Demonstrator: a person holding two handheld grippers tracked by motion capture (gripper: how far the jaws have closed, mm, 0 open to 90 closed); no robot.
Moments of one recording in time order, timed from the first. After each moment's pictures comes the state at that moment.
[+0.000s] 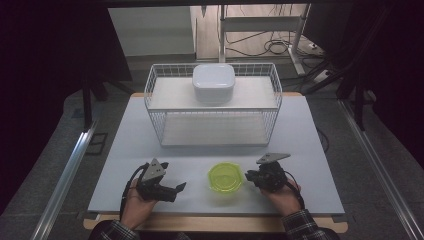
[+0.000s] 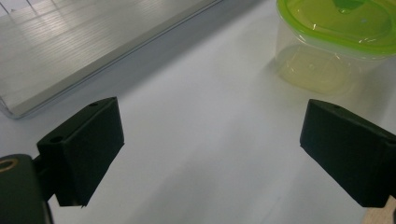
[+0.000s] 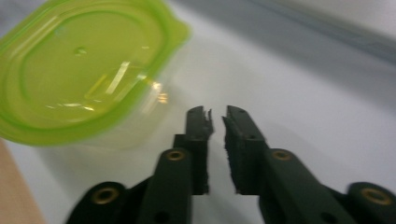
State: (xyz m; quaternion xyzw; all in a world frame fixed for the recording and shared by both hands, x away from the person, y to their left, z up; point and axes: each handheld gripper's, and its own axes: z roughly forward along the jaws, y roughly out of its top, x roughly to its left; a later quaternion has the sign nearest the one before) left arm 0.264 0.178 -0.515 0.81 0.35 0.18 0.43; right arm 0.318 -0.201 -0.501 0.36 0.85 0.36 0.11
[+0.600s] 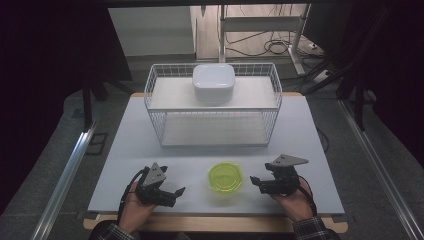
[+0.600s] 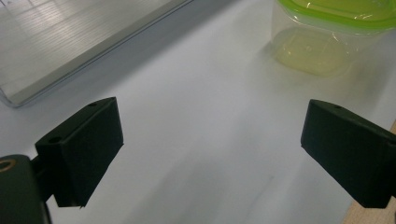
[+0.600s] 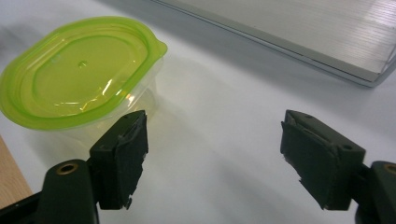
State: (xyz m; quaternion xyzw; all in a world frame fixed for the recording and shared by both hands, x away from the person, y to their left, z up) left arm 0.254 0.176 -0.517 0.82 0.34 0.19 0.41; right arm 0.305 -0.226 -0.492 0.36 0.83 0.41 0.14
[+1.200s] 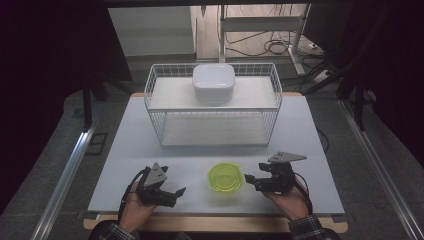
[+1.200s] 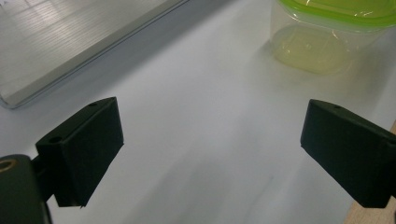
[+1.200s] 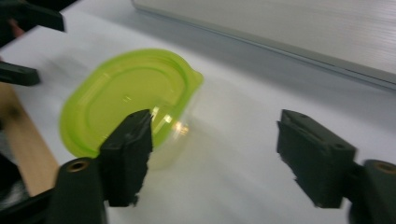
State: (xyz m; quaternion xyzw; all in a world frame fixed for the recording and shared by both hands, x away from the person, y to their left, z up) left arm 0.255 0.175 -0.518 0.83 0.34 0.19 0.41; right arm 0.303 -0.212 -0.477 0.38 0.81 0.43 0.09
